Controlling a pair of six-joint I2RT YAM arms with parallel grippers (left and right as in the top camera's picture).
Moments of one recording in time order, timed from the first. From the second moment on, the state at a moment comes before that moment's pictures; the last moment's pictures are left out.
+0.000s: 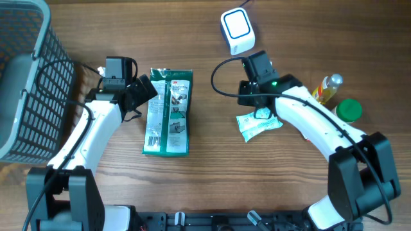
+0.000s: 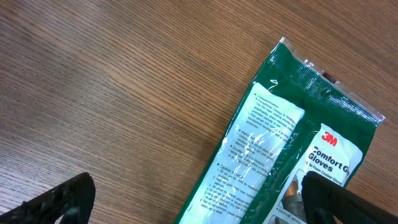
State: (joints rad) left arm -0.06 1.56 0.99 -0.53 -0.09 -0.58; right arm 0.44 1.73 1.15 -0.57 0.06 0.54
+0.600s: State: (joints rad) left arm -0.06 1.56 0.99 -0.53 -0.09 -0.58; right arm 0.45 1.76 1.04 -0.77 -0.04 0.60
